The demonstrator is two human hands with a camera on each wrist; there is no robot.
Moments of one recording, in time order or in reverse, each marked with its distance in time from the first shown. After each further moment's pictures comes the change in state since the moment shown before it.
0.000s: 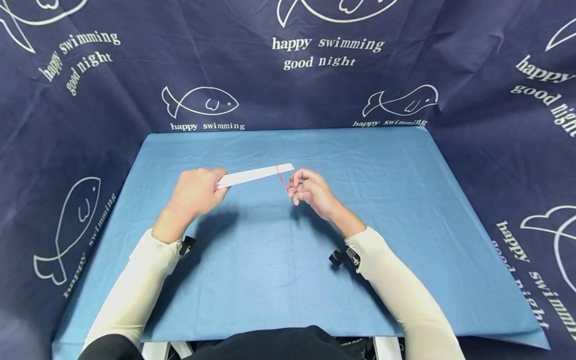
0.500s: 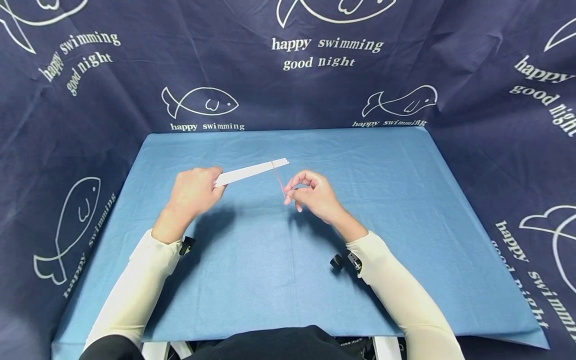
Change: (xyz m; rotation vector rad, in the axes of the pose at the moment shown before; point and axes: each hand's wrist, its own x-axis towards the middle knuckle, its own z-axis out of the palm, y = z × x) left_hand -0.001 0.000 -0.001 0.006 -0.030 -0.112; right_hand -0.007 0.008 0.000 -0.223 0.097 -0.107
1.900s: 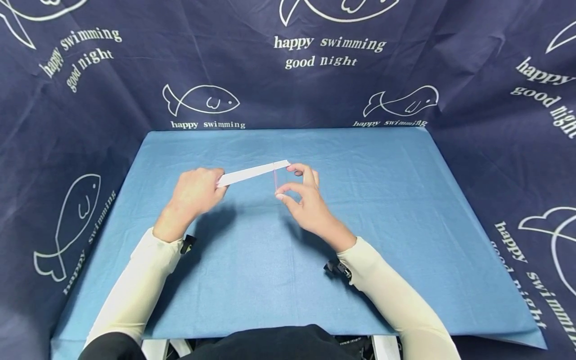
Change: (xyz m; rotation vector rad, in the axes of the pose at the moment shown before) left_hand 0.000 -0.001 0.002 0.006 -0.081 -0.005; right_hand -0.008 0.003 0.029 -0.697 0.121 -0.316
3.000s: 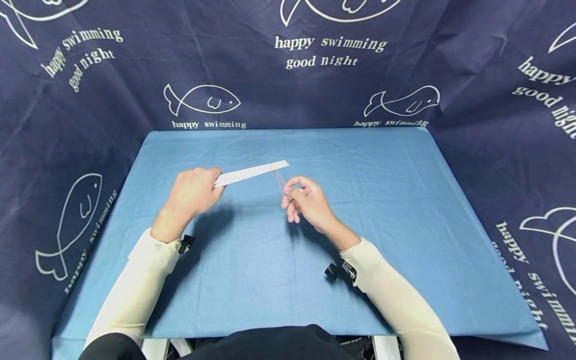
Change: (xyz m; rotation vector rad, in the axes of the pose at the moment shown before) left_hand -0.002 -0.002 -0.004 0.005 -0.023 -0.018; right_hand -0.001 0.001 -0.001 0.727 -0.124 0.453
